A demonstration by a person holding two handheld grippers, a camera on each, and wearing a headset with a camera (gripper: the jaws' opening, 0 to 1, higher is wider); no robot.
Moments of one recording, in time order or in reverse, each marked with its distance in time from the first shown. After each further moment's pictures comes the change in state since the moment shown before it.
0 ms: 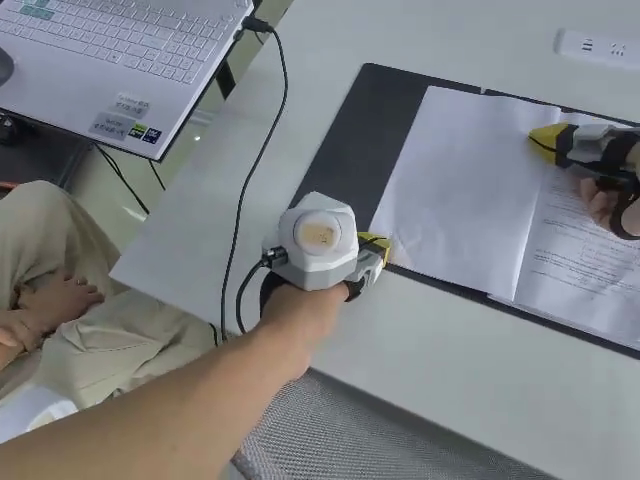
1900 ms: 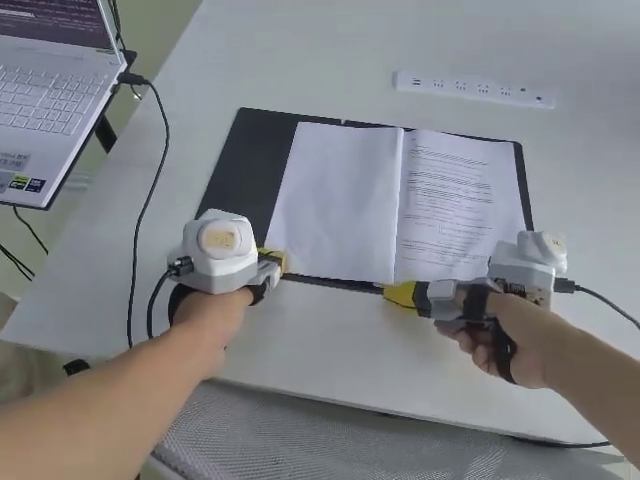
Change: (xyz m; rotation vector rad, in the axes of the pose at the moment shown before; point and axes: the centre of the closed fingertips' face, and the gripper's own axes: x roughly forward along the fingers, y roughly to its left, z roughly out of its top) left arm -0.009 -0.009 0.003 0.048 0.024 0.018; right arm -0.126 -0.023 -0.223 -0.076 0.259 -0.005
